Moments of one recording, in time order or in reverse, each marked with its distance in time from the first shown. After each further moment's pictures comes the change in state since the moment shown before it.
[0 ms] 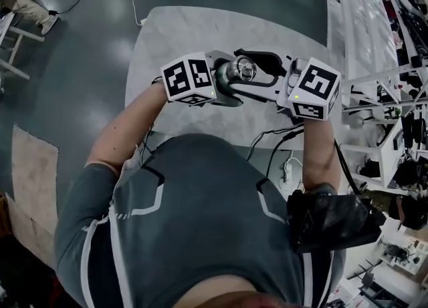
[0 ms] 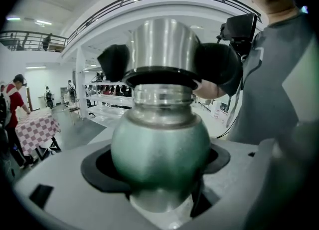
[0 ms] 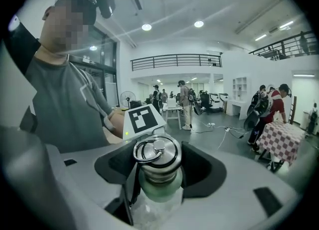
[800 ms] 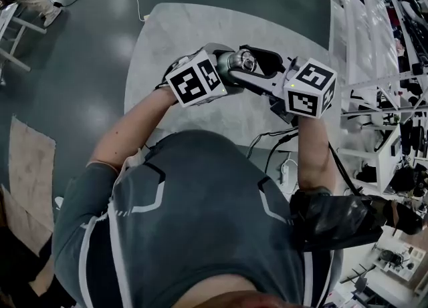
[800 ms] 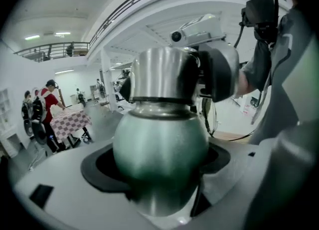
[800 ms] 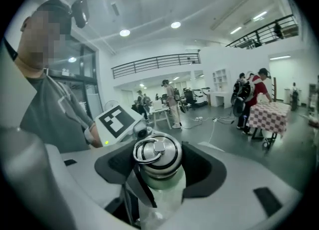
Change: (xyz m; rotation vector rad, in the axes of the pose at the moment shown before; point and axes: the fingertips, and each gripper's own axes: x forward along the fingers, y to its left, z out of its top) left arm -0.017 0.034 -0.014 -0.075 0.109 0.319; right arm 0.008 -0.025 -0.013 0.209 -0.031 -0.134
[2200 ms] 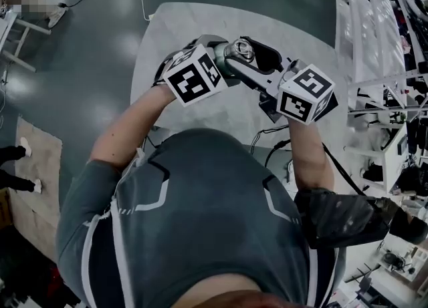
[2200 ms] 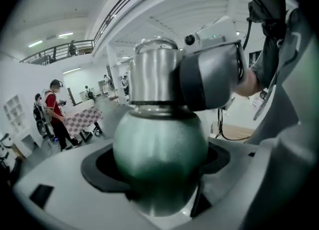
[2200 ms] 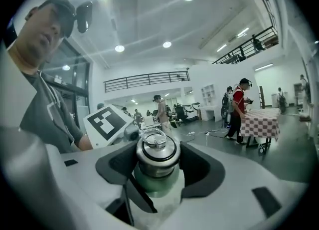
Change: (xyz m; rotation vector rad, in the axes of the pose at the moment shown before) left arm -0.025 0.022 -0.007 -0.001 0.108 0.123; right arm 0.010 -0.006 0.019 0.030 -0.205 -0.117
